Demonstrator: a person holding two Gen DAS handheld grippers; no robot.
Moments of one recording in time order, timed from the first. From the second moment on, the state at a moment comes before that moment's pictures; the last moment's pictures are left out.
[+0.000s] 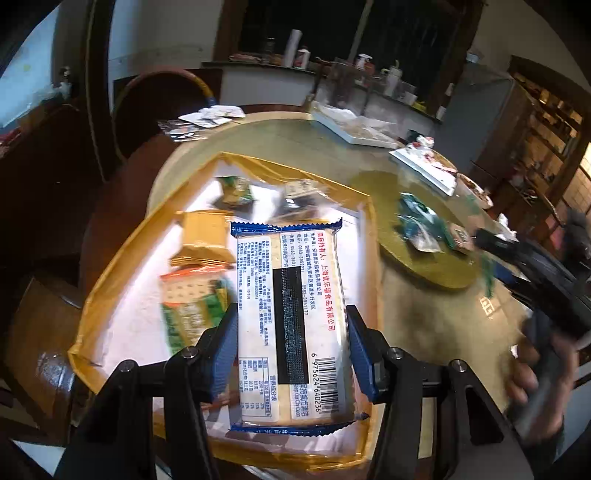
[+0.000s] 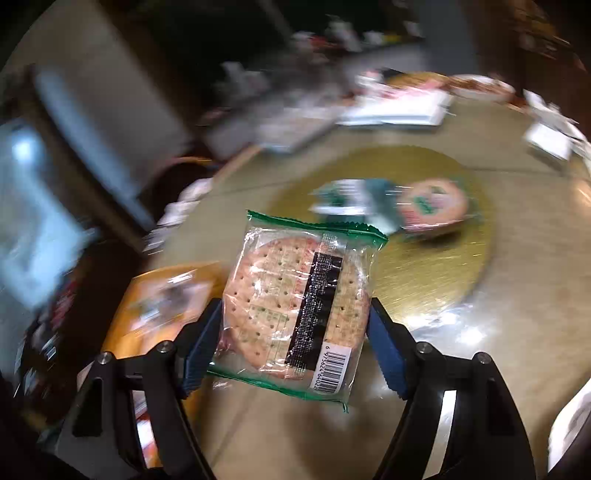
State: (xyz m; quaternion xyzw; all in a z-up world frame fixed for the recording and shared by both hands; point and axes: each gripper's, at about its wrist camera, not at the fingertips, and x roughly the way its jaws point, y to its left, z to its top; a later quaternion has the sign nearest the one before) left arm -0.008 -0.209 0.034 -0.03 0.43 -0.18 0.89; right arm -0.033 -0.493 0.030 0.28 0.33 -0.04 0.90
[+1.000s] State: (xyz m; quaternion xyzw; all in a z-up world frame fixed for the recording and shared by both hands) left arm 0.007 -0.162 0.031 -0.06 0.40 -0.14 0.90; right arm 0.026 -0.344 0.031 0.21 0.33 0.14 0.91
